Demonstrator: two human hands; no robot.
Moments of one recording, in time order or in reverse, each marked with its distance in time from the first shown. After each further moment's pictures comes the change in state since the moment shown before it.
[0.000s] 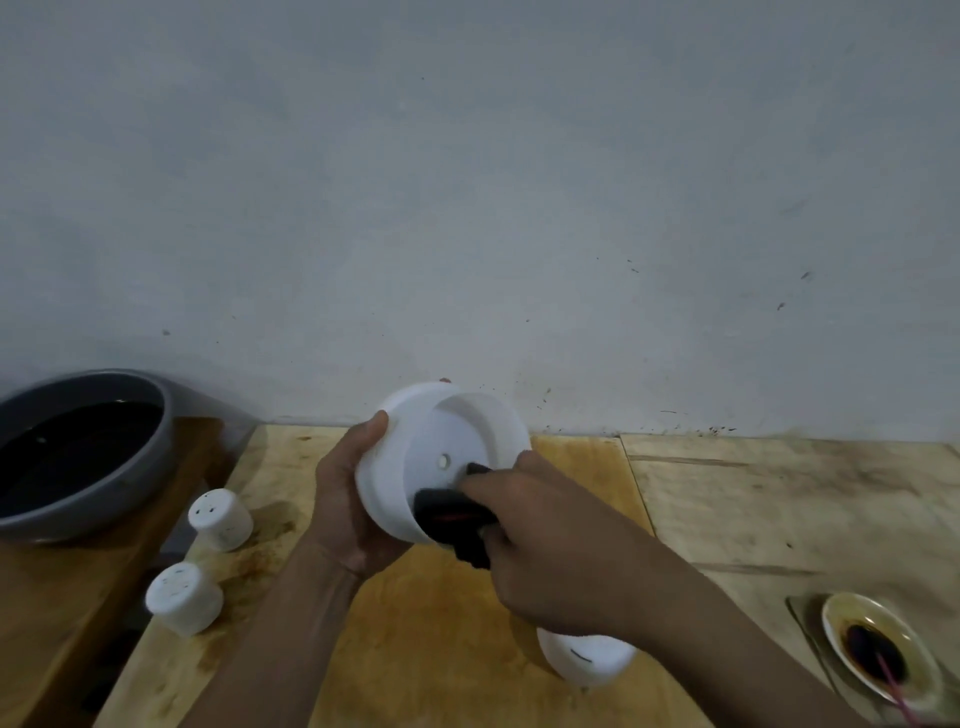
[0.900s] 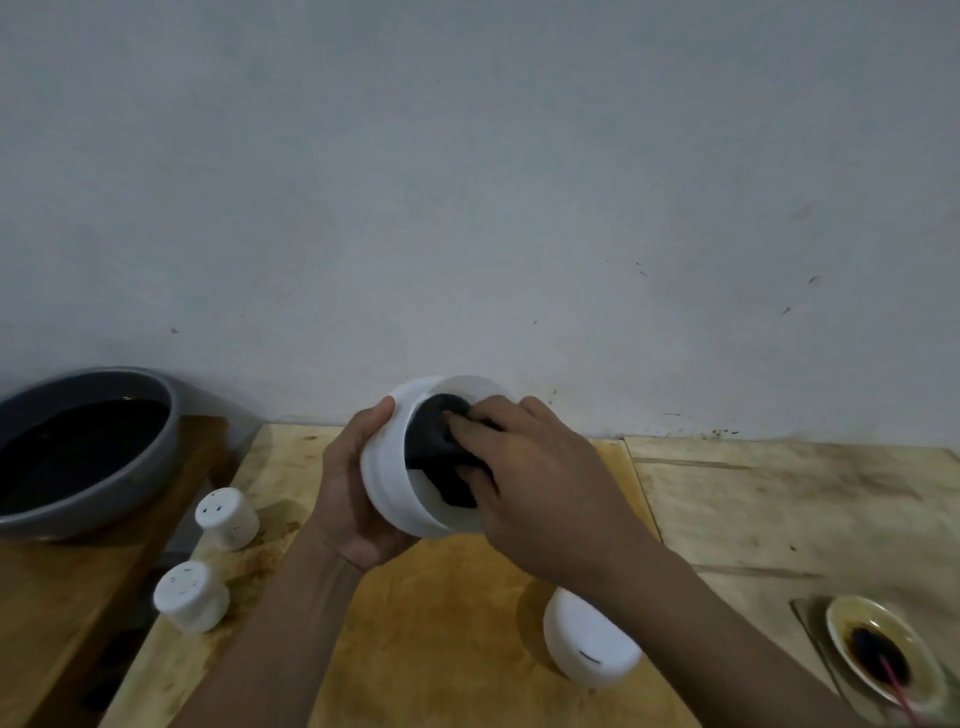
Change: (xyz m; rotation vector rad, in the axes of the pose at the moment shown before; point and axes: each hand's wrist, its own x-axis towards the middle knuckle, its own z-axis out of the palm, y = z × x) left_hand -0.003 0.014 -0.009 -0.059 -0.015 -0.076; right_hand 0.029 -0.007 0.011 -0.263 0.290 -0.076
